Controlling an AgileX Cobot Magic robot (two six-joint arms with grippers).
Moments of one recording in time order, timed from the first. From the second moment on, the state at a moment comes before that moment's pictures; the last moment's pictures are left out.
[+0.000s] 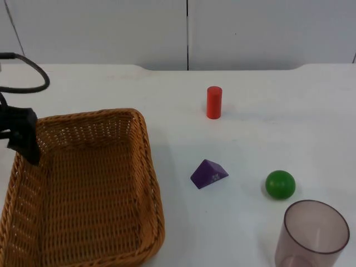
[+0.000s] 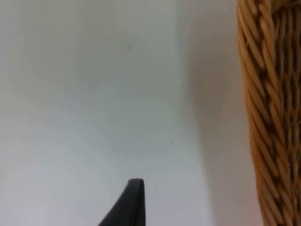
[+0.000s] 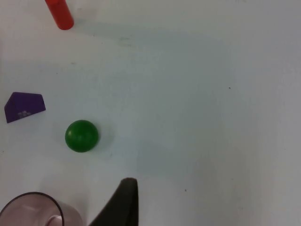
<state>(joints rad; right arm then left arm) 0.11 0.81 -0.70 0.01 0.75 -0.02 0.01 1.75 -0.89 -0.14 0.58 0.05</state>
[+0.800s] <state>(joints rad) 0.11 0.81 -0.70 0.01 0.74 -0.02 0.01 1.91 -0.89 -0.25 0.53 0.14</state>
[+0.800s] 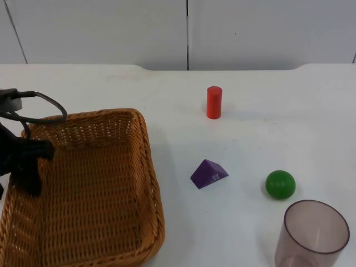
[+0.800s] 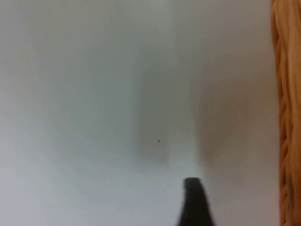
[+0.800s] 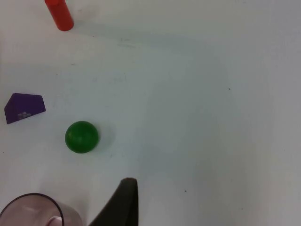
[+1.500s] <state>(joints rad) 0.11 0.81 -0.70 0.01 0.74 -0.03 0.01 1.72 -0.89 -0.36 0.68 0.15</state>
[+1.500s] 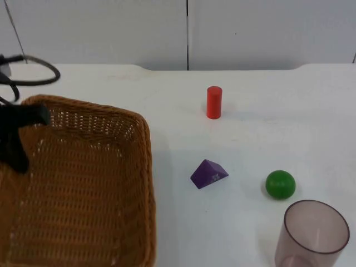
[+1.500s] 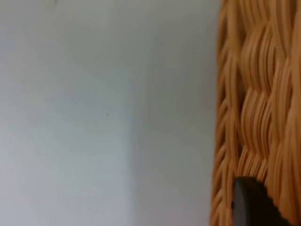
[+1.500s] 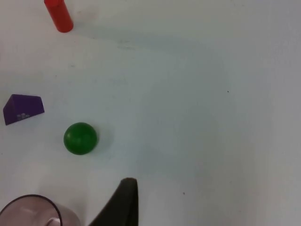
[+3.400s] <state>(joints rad) 0.51 1.91 -1.54 0.20 0.89 -0.89 0.27 1.59 -0.87 -0.68 0.91 0.50</state>
